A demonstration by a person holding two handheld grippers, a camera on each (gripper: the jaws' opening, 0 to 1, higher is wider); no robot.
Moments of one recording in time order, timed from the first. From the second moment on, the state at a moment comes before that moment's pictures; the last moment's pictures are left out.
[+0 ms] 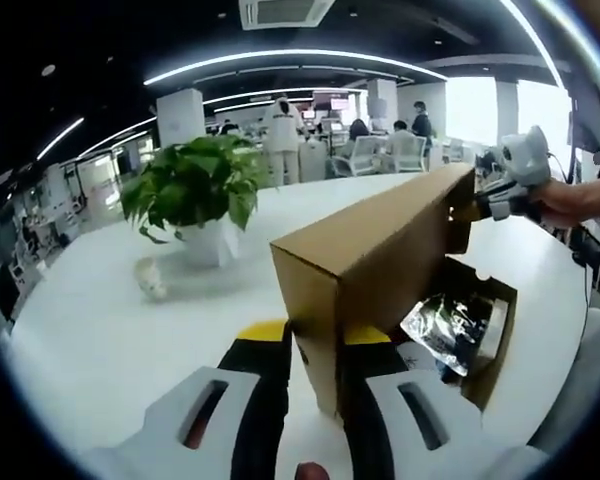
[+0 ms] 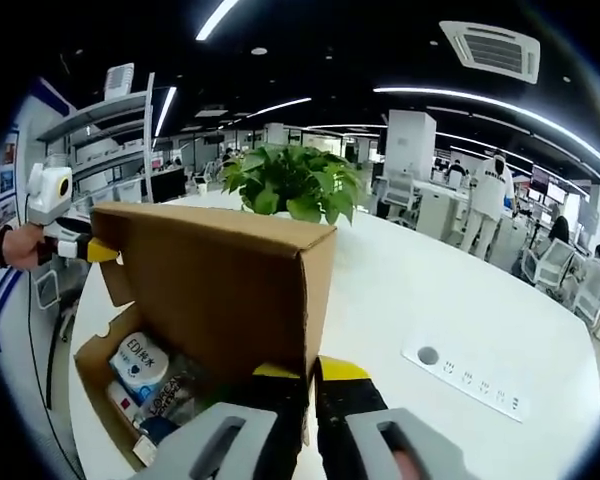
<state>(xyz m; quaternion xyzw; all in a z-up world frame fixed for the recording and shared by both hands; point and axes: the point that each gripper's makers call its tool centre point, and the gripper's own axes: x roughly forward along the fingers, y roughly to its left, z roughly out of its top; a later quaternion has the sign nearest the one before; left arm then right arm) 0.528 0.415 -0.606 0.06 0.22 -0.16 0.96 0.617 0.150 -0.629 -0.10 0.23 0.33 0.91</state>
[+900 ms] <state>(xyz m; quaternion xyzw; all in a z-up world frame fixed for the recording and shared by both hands) 0.543 0.427 -0.620 0.02 0.24 -0.12 0.96 0.622 0.159 -0.627 -0.11 0.25 0.33 0.91</state>
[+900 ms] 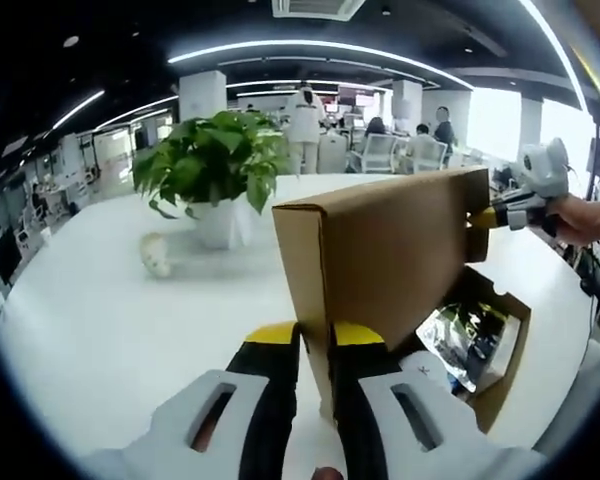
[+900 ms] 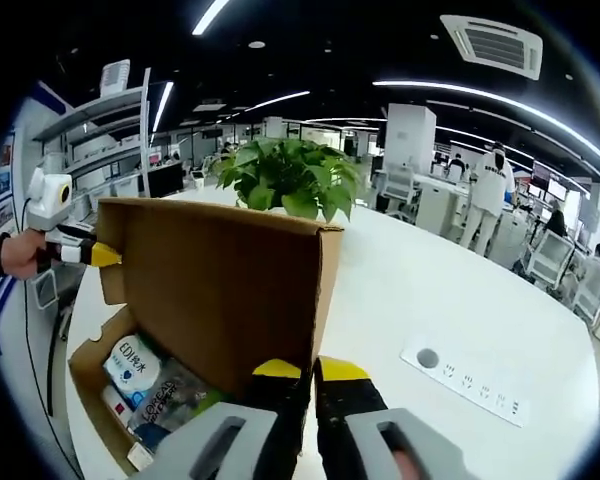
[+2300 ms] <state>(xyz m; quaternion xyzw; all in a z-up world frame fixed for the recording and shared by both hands) 0.582 0.440 -0.658 0.01 0.29 -0.09 0.95 0.668 0.171 -0.662 -0.12 0.29 0.30 0.90</state>
